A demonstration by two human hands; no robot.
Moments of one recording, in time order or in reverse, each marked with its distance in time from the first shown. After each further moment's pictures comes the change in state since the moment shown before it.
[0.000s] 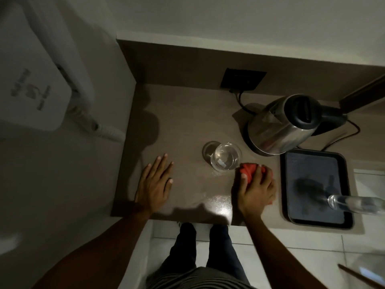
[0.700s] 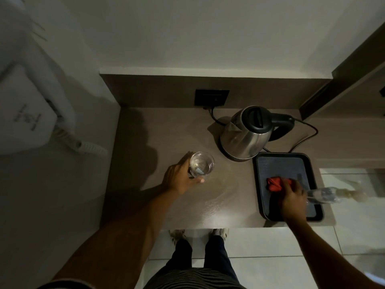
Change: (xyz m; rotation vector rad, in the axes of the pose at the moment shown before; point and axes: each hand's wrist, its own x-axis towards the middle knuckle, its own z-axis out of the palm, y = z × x) left_hand 0.091 0.125 -0.050 -0.480 -0.183 -0.082; right_hand 0.061 0.153 -0.098 -0.188 -0.174 0.019
